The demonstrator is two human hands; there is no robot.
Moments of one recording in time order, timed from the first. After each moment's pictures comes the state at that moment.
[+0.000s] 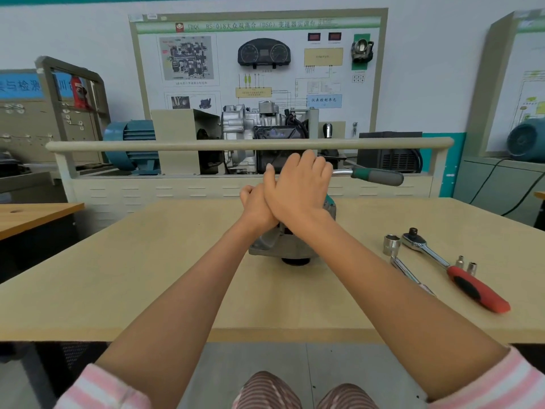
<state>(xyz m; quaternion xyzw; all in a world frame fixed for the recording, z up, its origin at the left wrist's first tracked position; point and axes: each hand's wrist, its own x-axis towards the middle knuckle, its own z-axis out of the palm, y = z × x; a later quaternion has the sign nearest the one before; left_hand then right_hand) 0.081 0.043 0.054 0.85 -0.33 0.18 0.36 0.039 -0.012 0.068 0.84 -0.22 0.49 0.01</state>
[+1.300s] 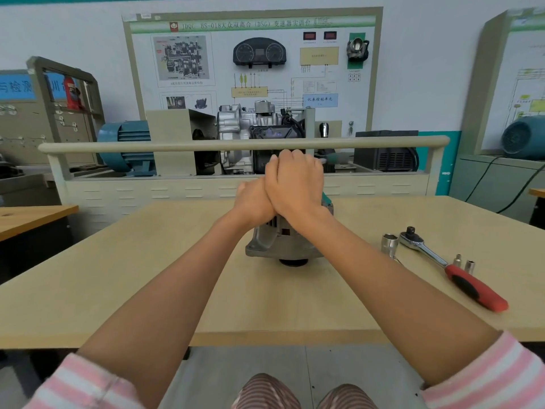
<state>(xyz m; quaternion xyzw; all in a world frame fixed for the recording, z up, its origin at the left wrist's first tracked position) 0.081 0.049 0.068 0.86 -0.39 0.18 0.27 0.046 -0.025 0.074 0.84 -0.13 0.53 -0.02</state>
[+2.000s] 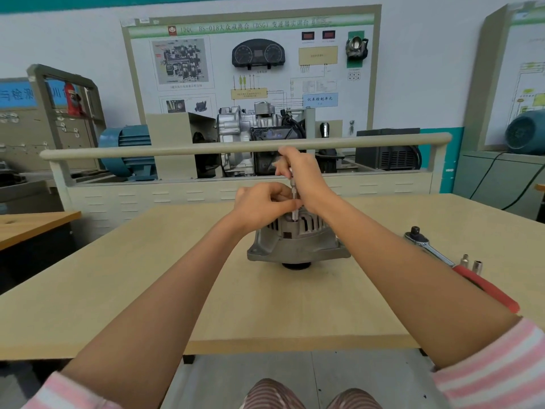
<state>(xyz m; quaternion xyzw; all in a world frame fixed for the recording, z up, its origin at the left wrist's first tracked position) 0.079 0.055 0.065 0.82 -0.41 0.09 0.39 0.052 -0.049 0.091 0.73 0.02 0.37 -0.58</state>
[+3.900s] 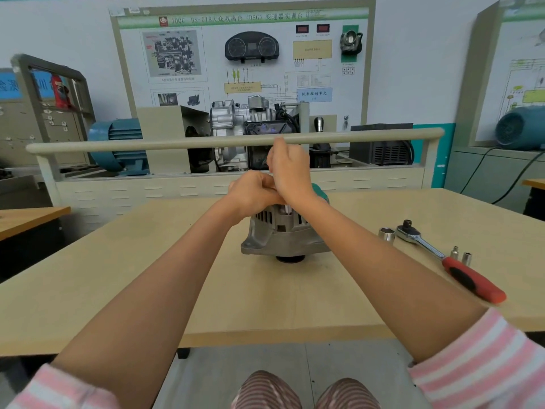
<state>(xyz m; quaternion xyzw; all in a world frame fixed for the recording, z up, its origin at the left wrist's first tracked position) 0.075 0.059 0.076 0.82 -0.39 0.01 0.43 0.056 -0.033 0.083 0.74 0.01 0.50 -0.46</state>
